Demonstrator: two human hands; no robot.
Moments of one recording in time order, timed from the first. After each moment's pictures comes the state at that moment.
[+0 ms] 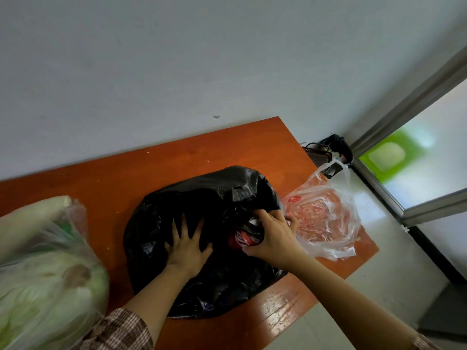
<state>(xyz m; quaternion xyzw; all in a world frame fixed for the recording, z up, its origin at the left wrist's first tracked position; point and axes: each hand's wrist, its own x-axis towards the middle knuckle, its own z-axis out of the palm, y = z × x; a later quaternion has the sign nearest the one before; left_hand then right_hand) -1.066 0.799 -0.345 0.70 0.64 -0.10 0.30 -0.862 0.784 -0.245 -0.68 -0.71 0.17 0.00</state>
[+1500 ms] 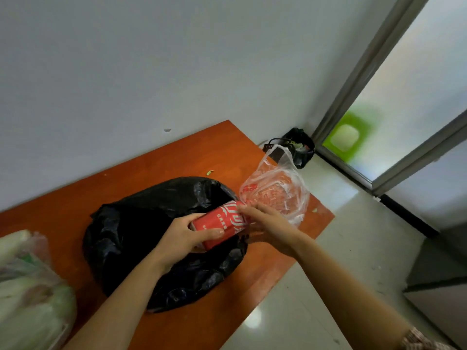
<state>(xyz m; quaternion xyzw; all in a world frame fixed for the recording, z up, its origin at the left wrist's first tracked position) -1.012 0.768 -0.207 0.55 0.48 0.21 0.65 -0.804 0.722 -0.182 -0.66 -0.34 0.60 0.31</state>
